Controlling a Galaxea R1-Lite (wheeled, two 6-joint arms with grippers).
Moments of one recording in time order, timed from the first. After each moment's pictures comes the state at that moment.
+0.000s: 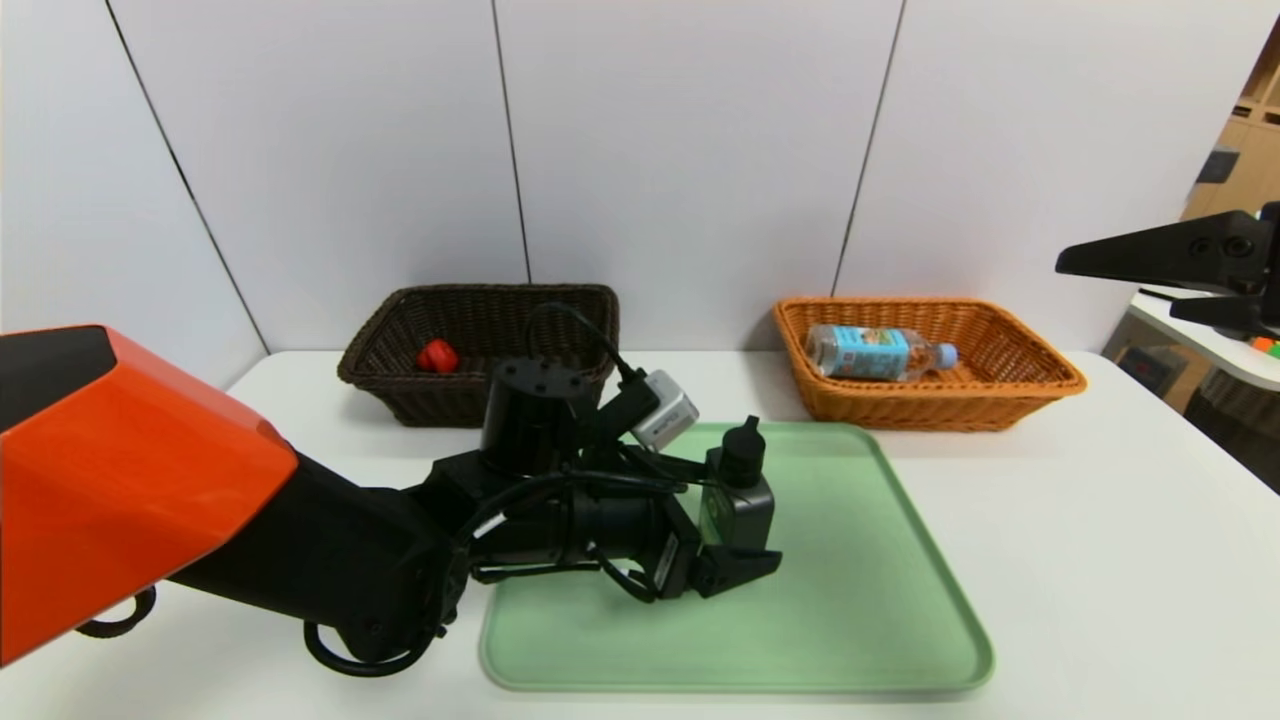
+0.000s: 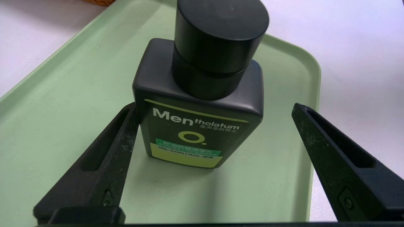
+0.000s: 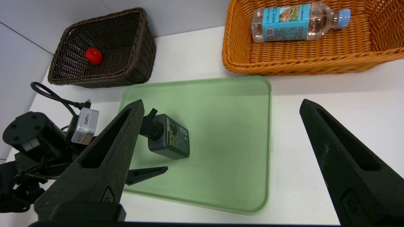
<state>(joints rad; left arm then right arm) -0.72 1.98 -0.88 -0.80 -0.52 0.04 0.41 1.19 -1.24 0.42 -0.12 0.41</state>
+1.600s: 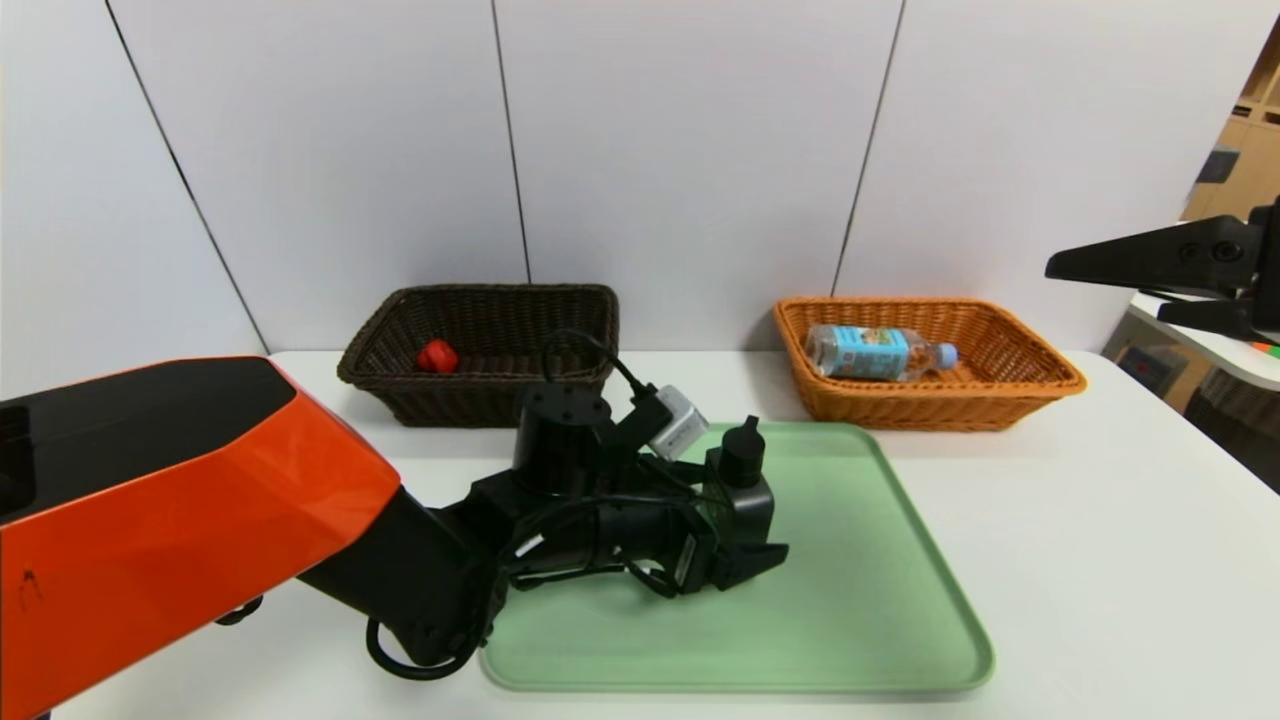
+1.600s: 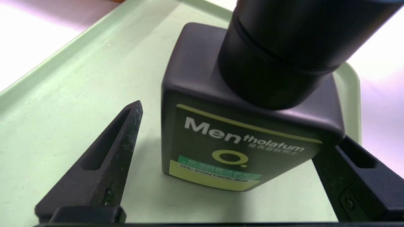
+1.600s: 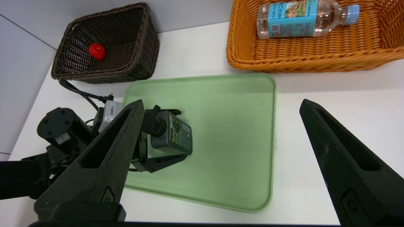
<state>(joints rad) -0.72 2.11 -0.90 -0.95 -0.48 0.00 0.41 1.20 -1.24 0.42 -0.10 0.41</state>
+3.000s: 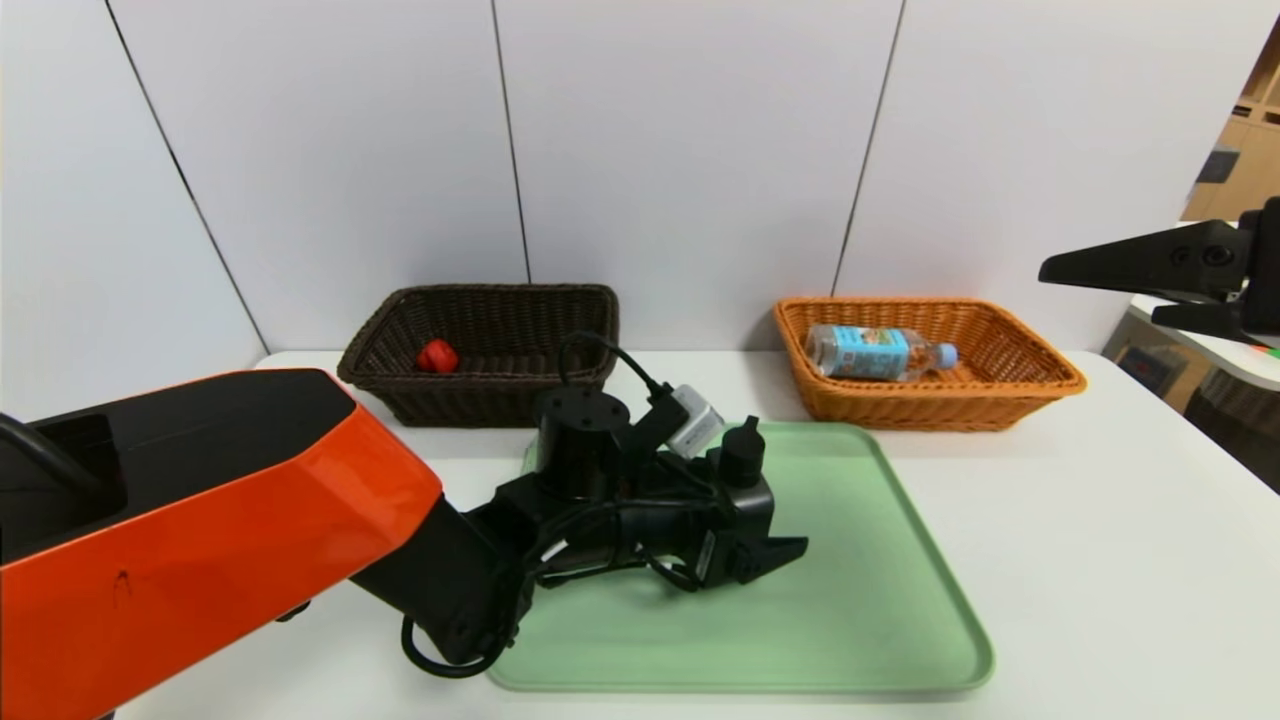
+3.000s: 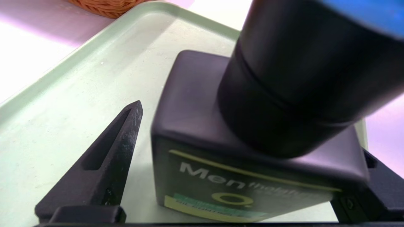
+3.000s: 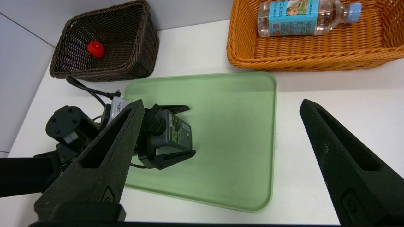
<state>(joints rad) -0.74 2.17 -0.95 -1.02 -0.48 -0.03 0.42 1.21 -1.24 0.42 -0.10 0.41</state>
